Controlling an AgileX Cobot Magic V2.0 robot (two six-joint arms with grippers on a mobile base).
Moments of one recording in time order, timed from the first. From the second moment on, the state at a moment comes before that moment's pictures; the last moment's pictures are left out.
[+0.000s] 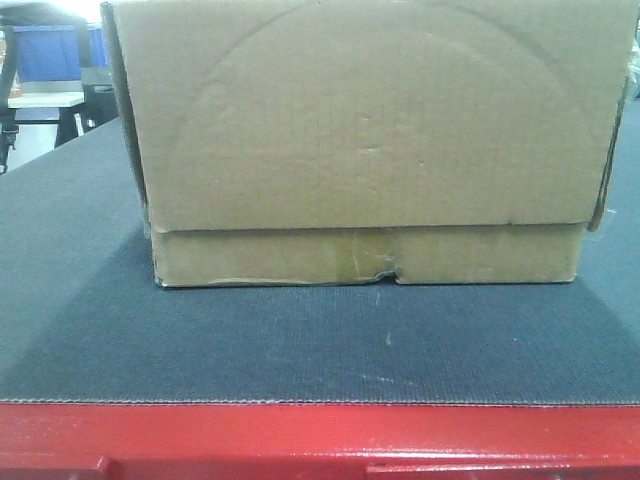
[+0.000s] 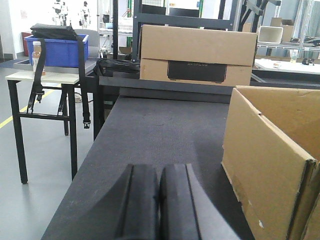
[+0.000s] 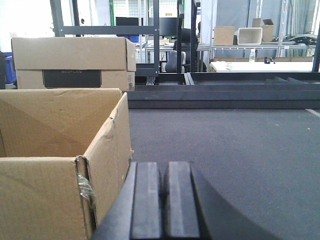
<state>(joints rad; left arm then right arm) 0.01 0.21 -0.40 0.17 0.26 -0.21 0.07 0.10 -0.39 -0.02 0.31 0.06</state>
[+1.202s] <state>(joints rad) 0.06 0.01 0.00 0.06 0.04 -0.03 0.07 0.10 -0.39 -0.02 0.31 0.06</state>
